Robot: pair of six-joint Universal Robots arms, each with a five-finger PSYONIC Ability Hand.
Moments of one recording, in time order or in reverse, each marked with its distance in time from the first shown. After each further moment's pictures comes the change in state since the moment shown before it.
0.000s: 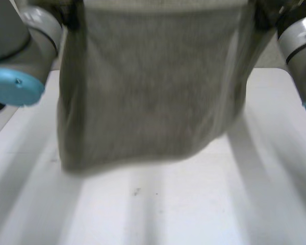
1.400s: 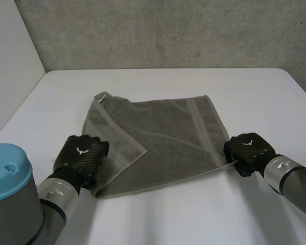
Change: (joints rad) left arm -0.148 0.396 -1.265 0.227 -0.050 0.098; right arm -0.117 -0.010 0.763 0.187 -0.226 -0.173; left_hand -0.615 -0.667 -0.661 -0.661 -0.654; right_hand 0.000 0.000 0.000 0.000 0.001
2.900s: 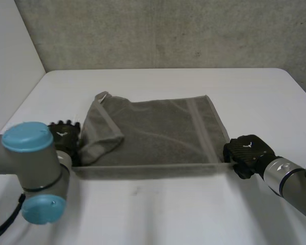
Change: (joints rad) left arm 0.217 -0.409 0.210 0.260 -0.115 -0.008; right arm 0.000 -0.001 0.013 0.001 -0.001 -0.011; left_hand -0.354 -0.357 -0.361 -0.361 -0.347; right_hand 0.000 0.007 0.008 0.006 0.002
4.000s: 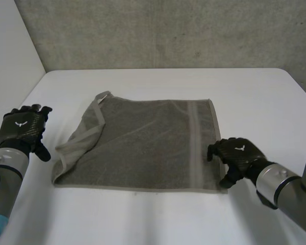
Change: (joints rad) left arm 0.232 0.421 -0.296 0.009 0.260 -0.020; right arm 0.093 -0.098 0.055 0.015 0.015 0.252; left_hand -0.023 -0.024 -0.024 -0.023 -0.005; right_hand -0.775 -0.674 -0.676 -0.676 -0.662
